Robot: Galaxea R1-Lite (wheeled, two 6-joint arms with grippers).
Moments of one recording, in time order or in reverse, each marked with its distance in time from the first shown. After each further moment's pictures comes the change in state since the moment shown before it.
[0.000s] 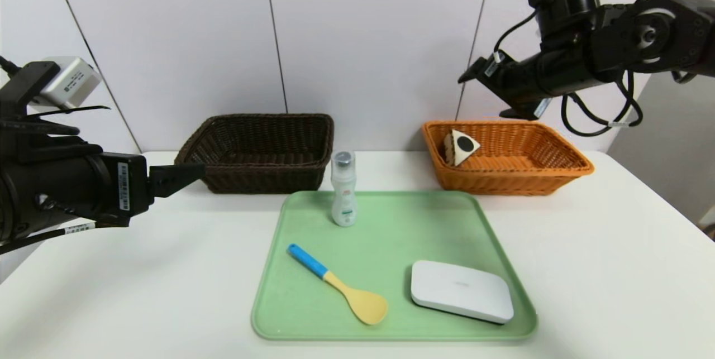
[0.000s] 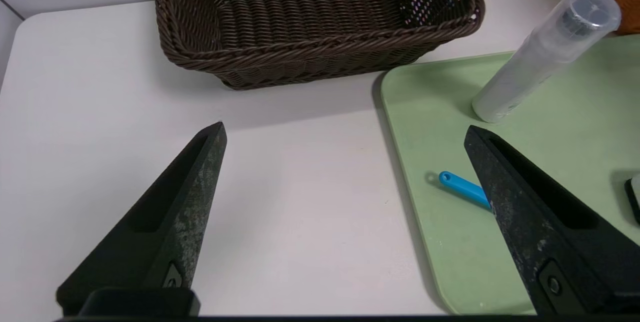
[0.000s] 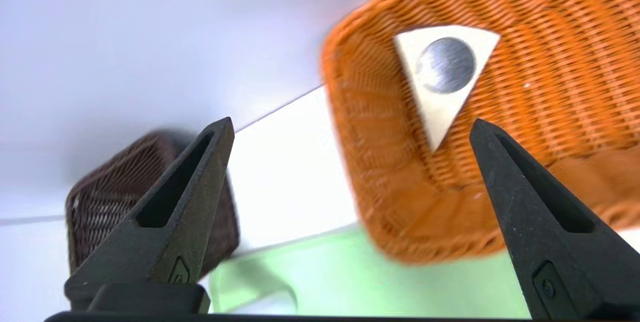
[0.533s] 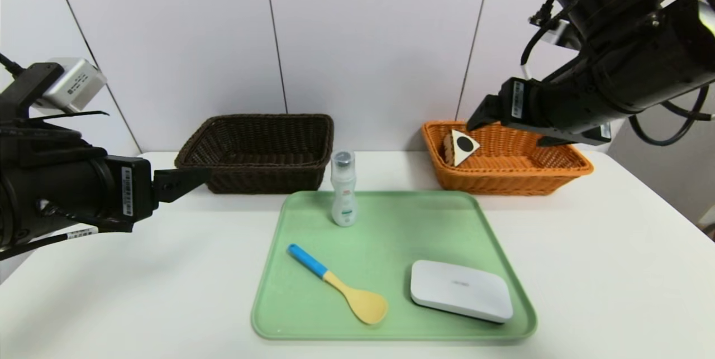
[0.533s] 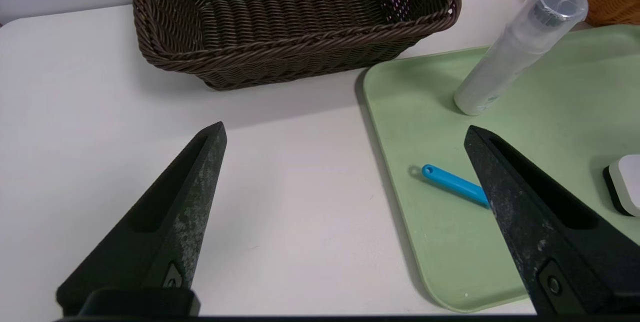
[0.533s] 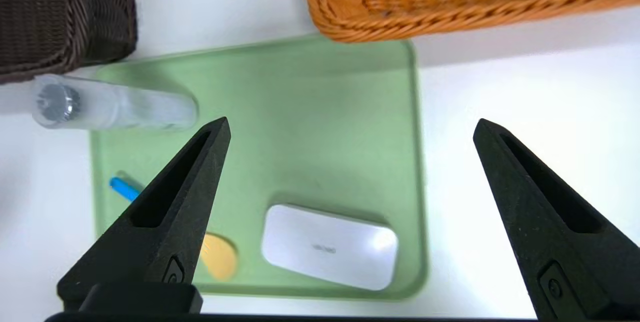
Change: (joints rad) left arm -0.035 -0.008 0.006 0.001 0.000 -0.003; right arm 0.210 -0.220 0.069 0.425 -0.147 -0.242
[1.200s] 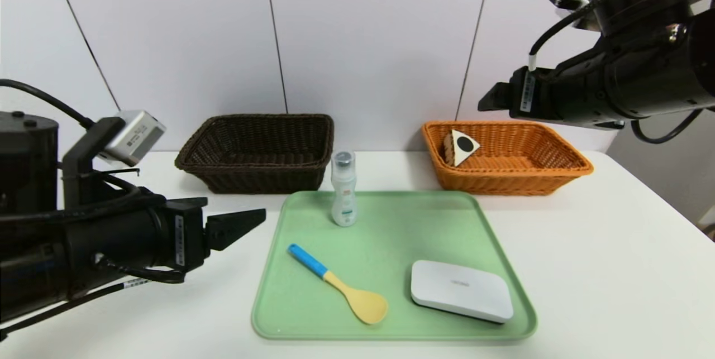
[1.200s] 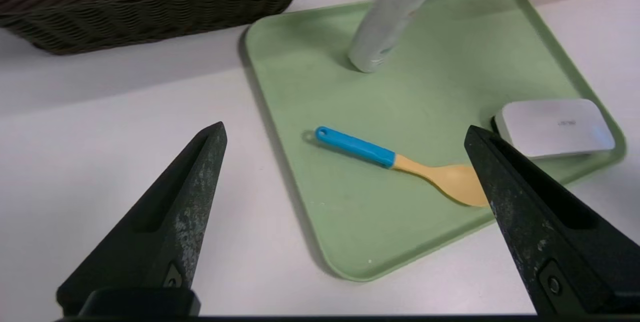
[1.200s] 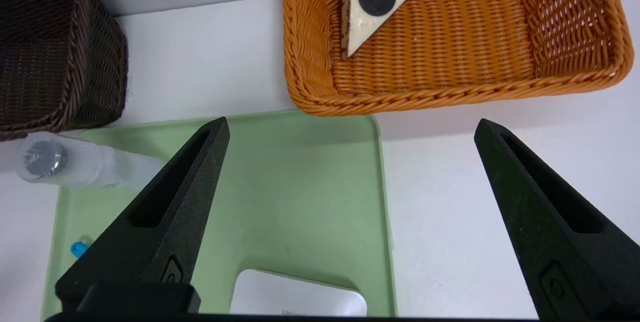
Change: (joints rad) left arm -0.175 0.035 0.183 -0.205 -0.084 -0.151; right arm 0.023 -0.107 0.225 -0.308 -0.174 -0.102
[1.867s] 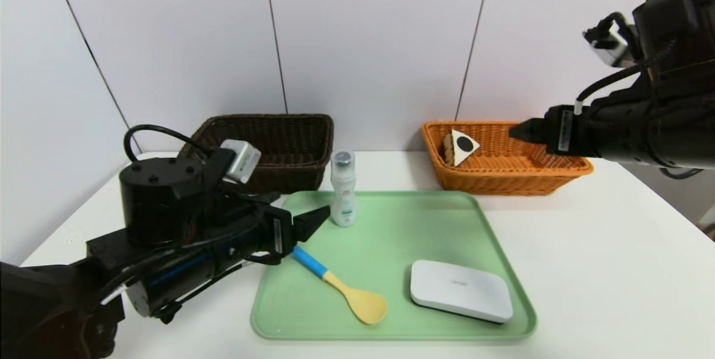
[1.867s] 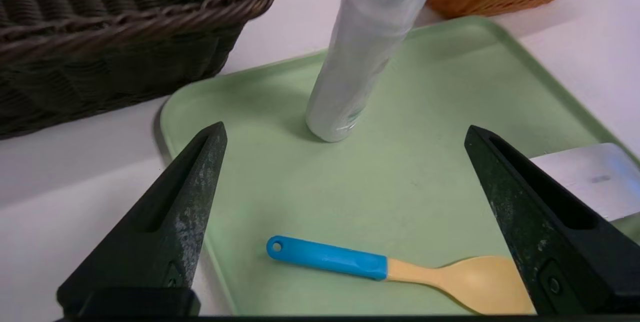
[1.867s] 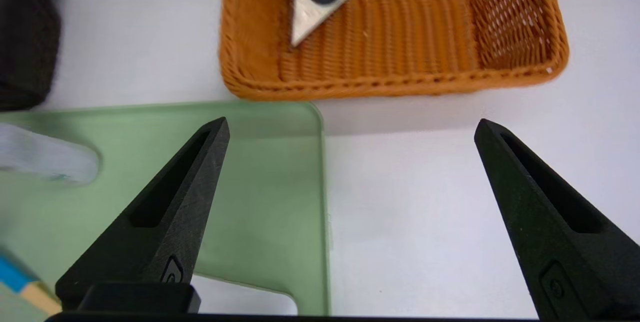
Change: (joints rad) left arm -0.047 0.409 0.163 -0.705 -0.038 0.039; right arm -0.084 -0.155 0.375 -0.293 0.025 -0.140
